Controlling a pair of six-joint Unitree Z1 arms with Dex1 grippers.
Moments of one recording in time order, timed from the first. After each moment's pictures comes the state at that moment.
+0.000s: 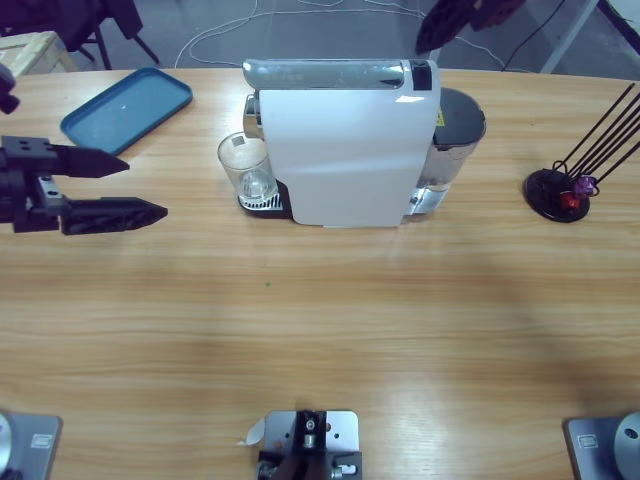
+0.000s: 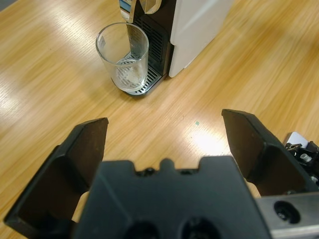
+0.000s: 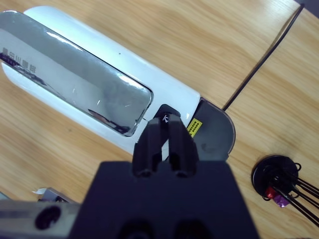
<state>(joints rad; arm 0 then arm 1) -0.61 1.24 -0.72 0.16 -0.31 0.13 0.61 1.93 -2.05 1.13 0.02 0.08</state>
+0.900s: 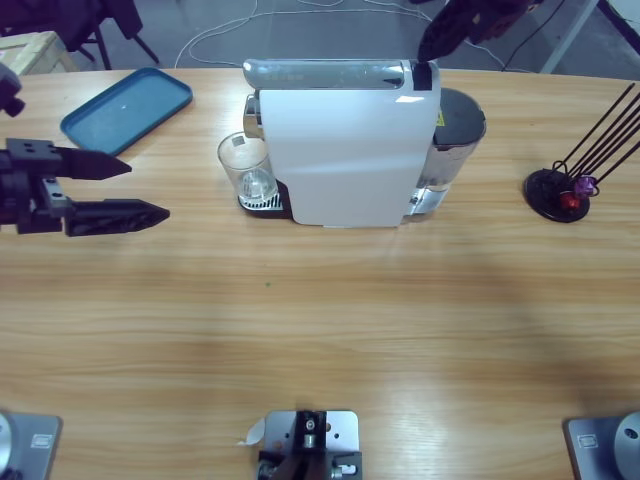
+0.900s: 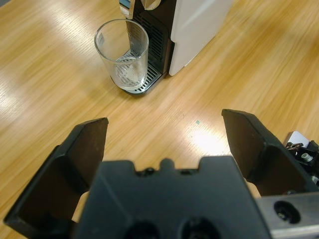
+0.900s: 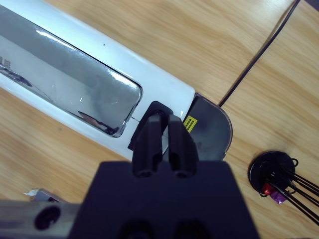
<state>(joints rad) -0.61 1.25 -0.71 0.16 -0.31 0.13 0.61 1.94 -2.03 1.13 -0.01 0.08</state>
